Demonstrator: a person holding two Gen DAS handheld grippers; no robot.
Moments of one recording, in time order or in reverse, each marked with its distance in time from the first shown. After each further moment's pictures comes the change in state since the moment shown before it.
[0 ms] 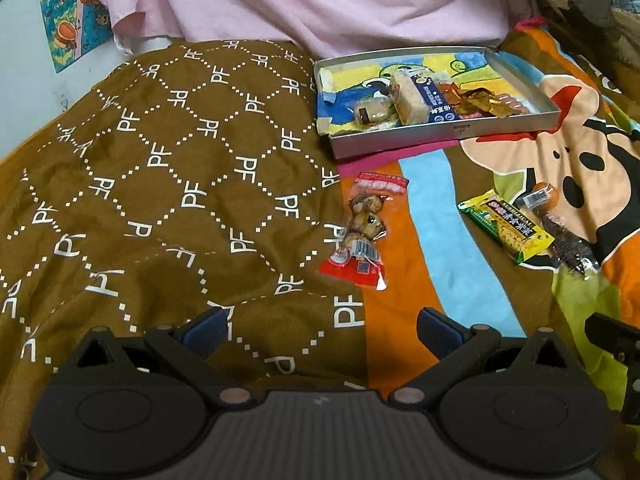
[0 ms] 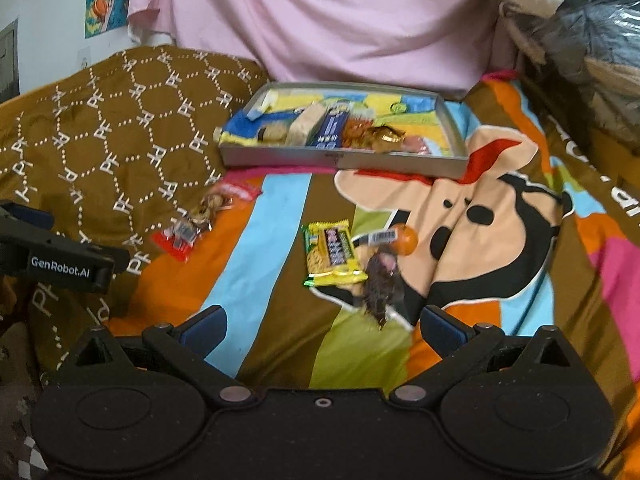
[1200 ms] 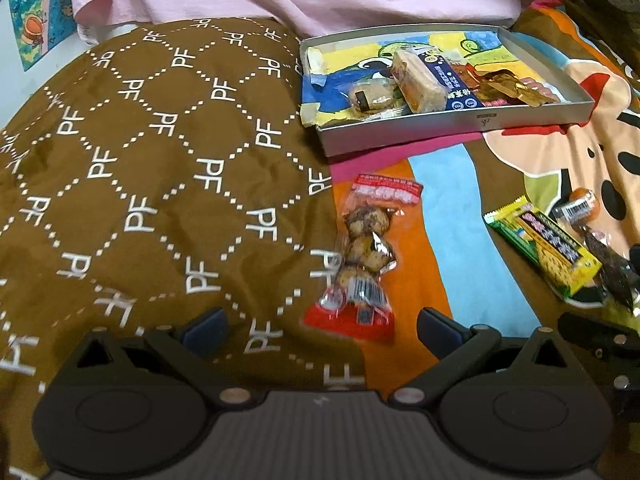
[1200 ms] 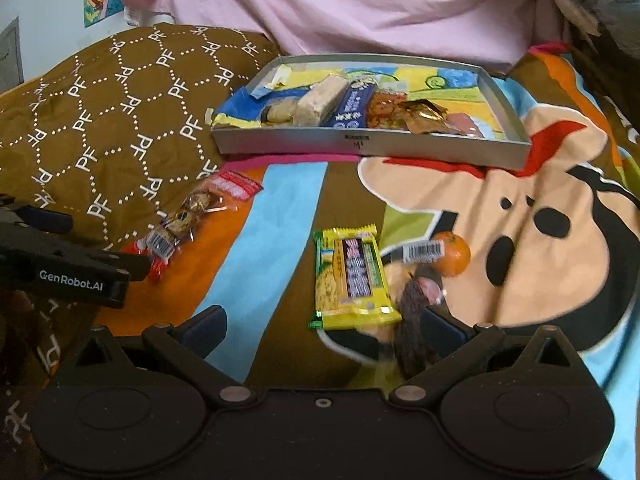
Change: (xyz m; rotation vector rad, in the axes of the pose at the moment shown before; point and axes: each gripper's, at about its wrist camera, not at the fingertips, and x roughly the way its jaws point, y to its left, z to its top) left arm 0.083 -0.008 0.033 0.019 0.031 -0.020; right arm 0.098 -0.010 0.025 -0.002 0.034 0.104
